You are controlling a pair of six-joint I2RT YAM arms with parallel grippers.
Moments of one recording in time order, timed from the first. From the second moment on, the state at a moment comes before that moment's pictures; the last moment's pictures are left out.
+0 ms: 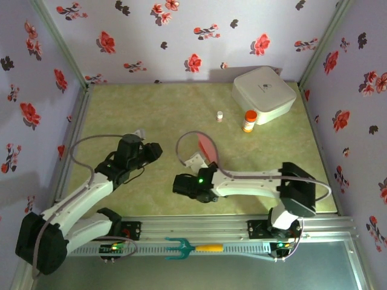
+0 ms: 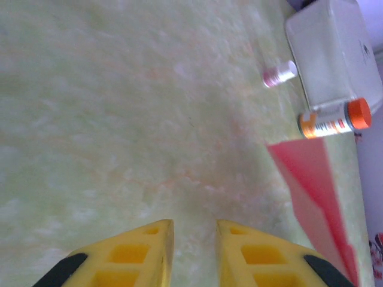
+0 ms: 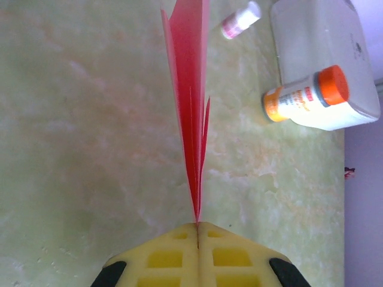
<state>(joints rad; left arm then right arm) -0.53 0.97 0.59 -0.23 0.05 -0.87 1.34 1.66 1.13 -1.06 0.89 0.65</state>
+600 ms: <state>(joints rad) -0.47 0.89 0.55 -0.30 0.04 -0.89 1.26 1.51 0.95 -0.62 0.30 0.51</state>
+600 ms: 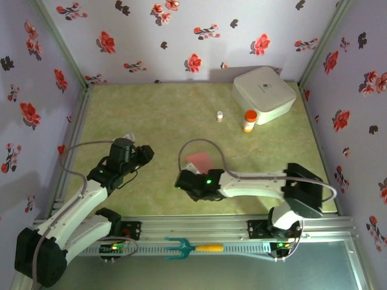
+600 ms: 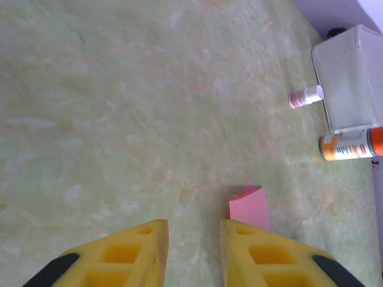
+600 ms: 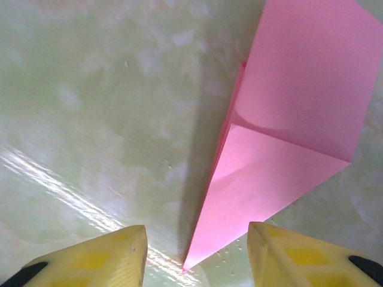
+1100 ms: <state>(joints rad) -0.49 1.19 0.59 -0.18 0.26 -0.90 0.85 1.37 0.63 -0.18 -0.15 0.82</state>
